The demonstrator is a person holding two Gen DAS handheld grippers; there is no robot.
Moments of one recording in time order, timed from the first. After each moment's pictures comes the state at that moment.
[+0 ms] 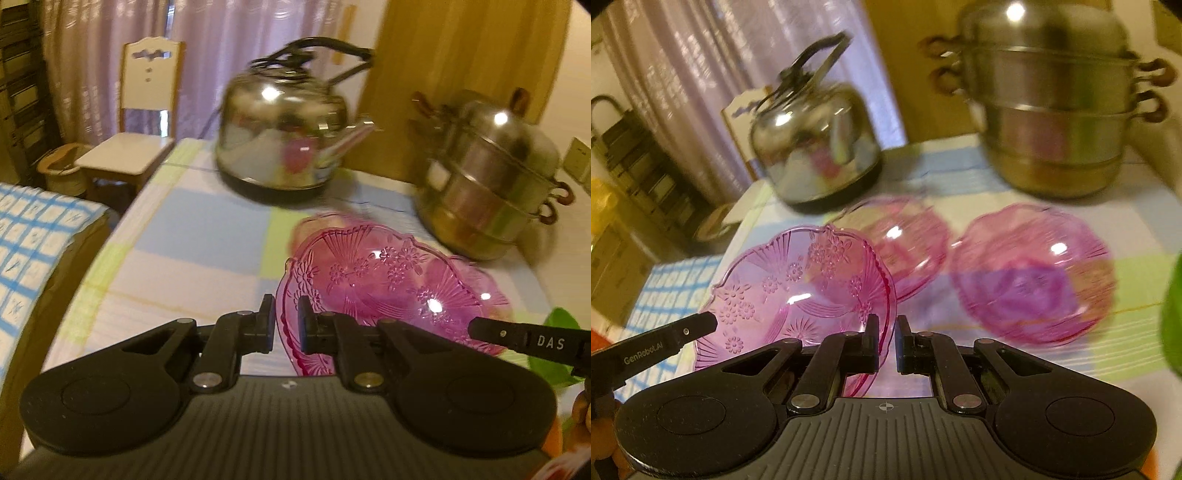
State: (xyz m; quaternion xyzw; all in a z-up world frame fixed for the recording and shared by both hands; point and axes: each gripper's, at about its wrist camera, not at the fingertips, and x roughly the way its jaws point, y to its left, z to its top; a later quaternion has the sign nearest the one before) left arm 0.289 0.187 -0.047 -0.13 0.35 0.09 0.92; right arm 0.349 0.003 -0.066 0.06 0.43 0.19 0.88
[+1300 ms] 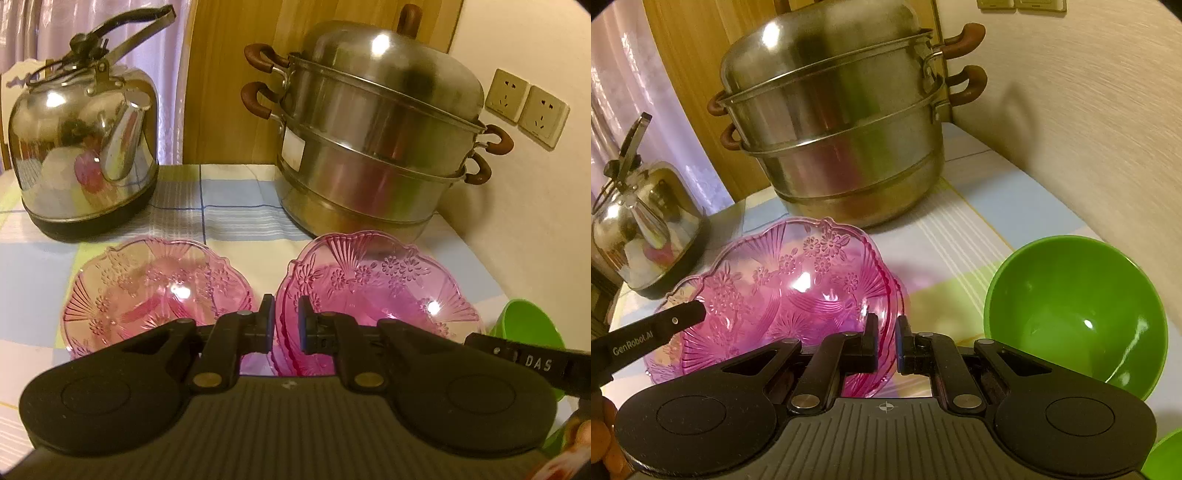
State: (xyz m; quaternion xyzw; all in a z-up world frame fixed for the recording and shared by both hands) left arm 0.428 0.064 -0.086 -0.09 0.36 -0.07 0.93; right arm 0.404 -0.131 -0.091 0.11 0.41 0.00 0.91
